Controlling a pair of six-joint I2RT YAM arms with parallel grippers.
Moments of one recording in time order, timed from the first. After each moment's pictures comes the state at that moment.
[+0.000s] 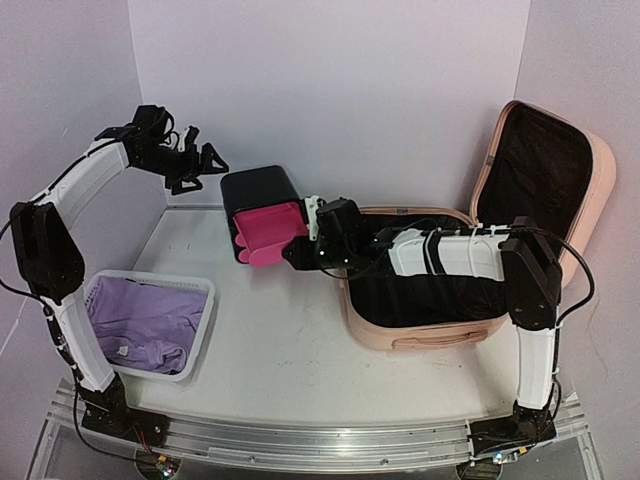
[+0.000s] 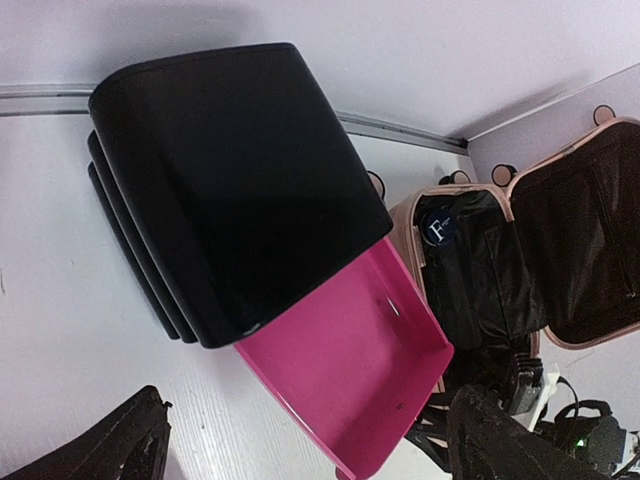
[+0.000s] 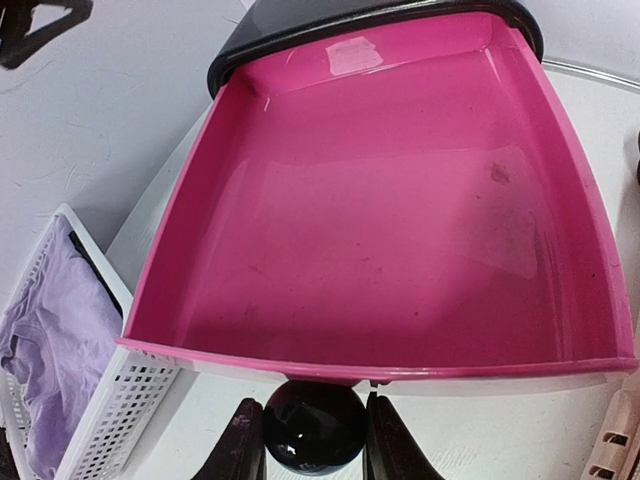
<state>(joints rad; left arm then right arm) -0.17 1.80 1.88 -0.83 0.55 -0.34 0.91 2.03 1.50 0.02 0.00 0.51</state>
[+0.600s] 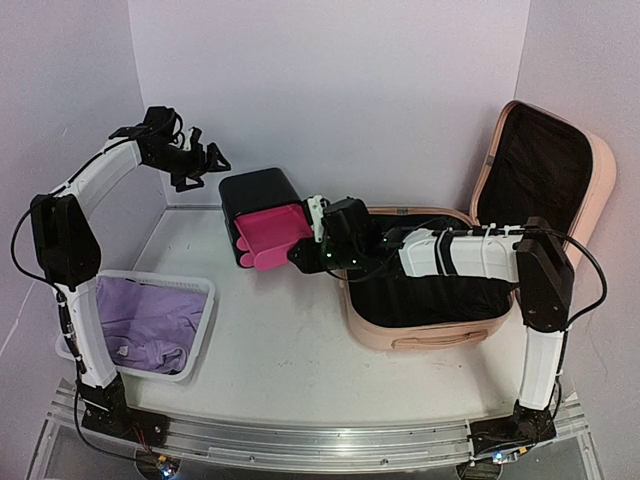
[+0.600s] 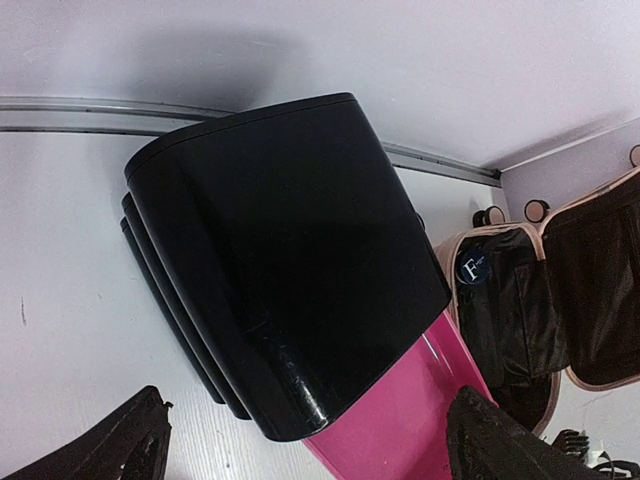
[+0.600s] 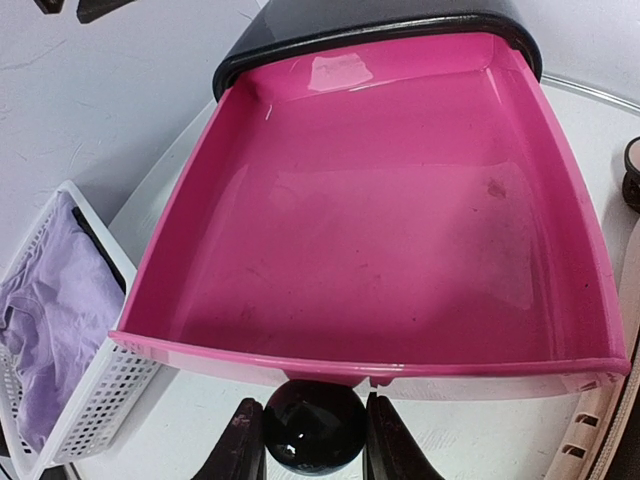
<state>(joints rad) -0.16 1.96 2.03 -0.81 0.47 -0.37 0.91 1.96 1.43 0.01 0.00 0.44</state>
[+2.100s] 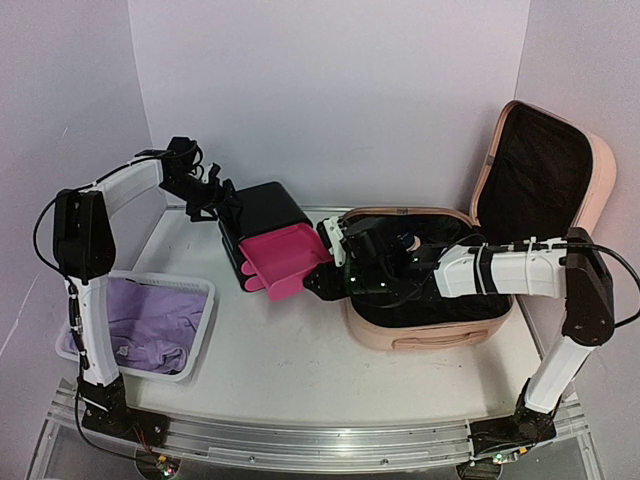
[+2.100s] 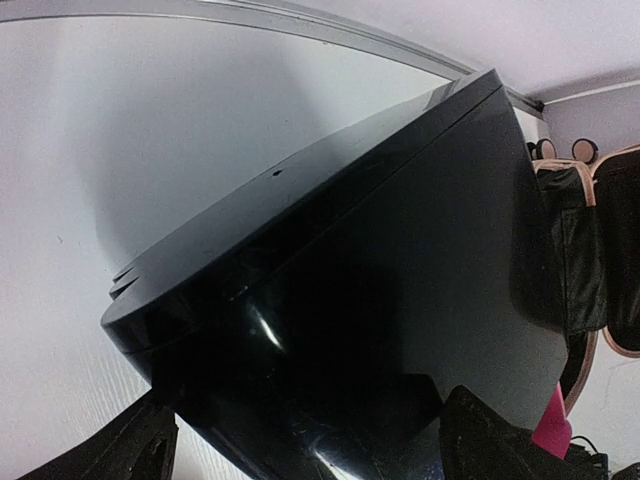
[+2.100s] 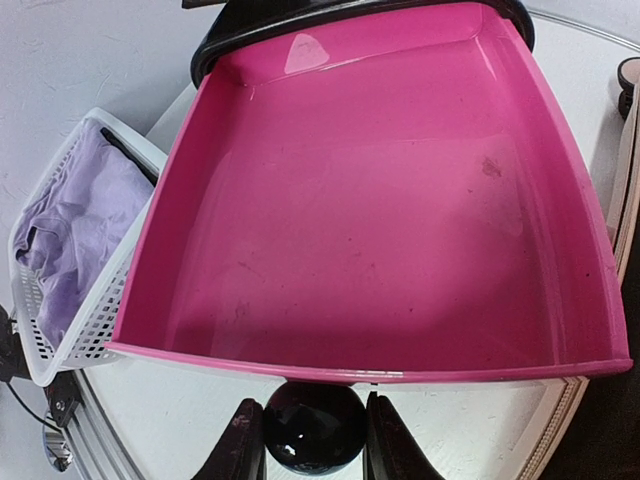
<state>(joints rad) -0.20 2.08 1.93 -0.81 0.49 -0.32 0.96 1.72 1.16 -0.02 -0.03 0.48</state>
